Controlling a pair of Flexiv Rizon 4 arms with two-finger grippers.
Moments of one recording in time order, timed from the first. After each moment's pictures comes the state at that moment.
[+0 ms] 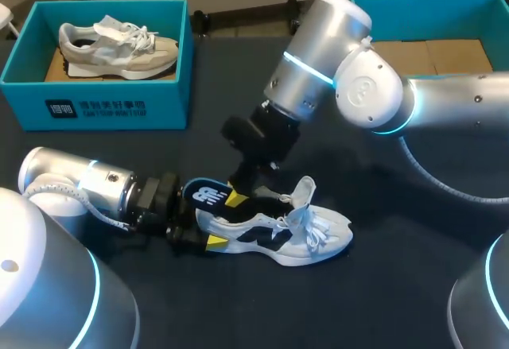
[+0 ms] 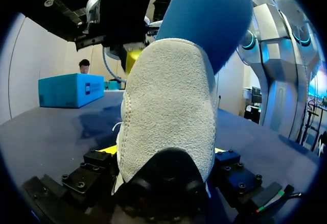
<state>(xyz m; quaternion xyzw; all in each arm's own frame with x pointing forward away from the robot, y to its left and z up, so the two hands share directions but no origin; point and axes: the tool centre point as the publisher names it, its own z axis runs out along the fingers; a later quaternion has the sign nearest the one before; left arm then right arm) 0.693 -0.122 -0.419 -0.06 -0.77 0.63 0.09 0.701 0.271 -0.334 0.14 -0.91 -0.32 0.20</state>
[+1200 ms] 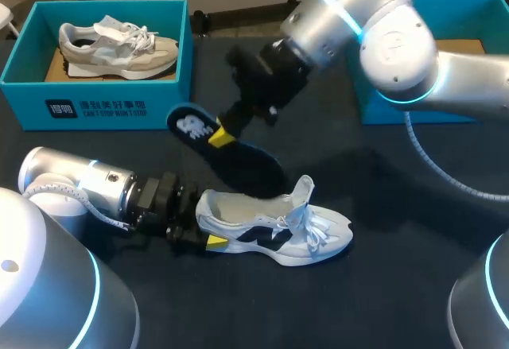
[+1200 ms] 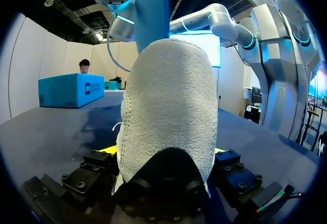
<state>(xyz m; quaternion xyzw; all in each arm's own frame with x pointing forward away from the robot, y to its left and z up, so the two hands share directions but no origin) 0.693 -0.122 -0.419 -0.06 -0.77 0.63 0.09 0.731 0.289 -0.197 0.10 -0.88 -0.44 0.15</state>
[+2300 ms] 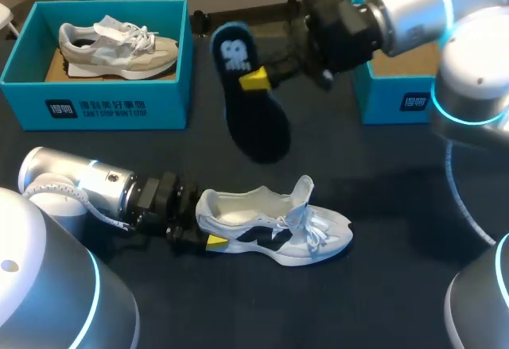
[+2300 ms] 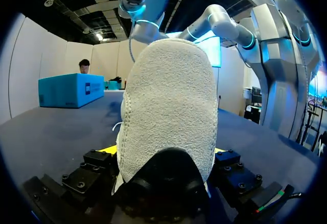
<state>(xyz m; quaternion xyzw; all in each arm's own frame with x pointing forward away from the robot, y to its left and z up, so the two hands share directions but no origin) 0.693 -0.122 -0.419 -0.06 -0.77 0.63 0.09 0.712 0.238 -0.057 0.09 -0.77 -0.63 0.09</state>
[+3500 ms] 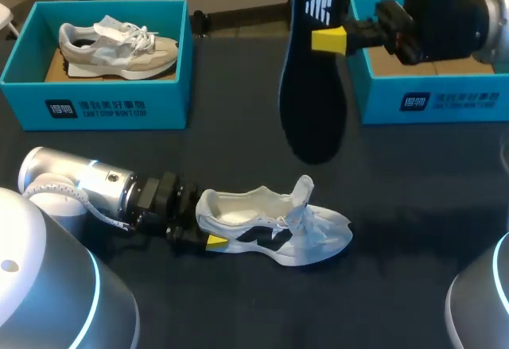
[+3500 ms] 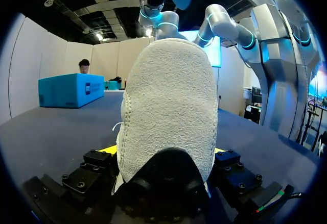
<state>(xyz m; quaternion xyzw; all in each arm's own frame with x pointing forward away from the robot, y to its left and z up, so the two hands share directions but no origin) 0.693 -0.122 -0.420 -0.06 -0.77 0.63 0.09 0.672 0.158 0.026 -0.06 -0.71 -0.69 0.10</state>
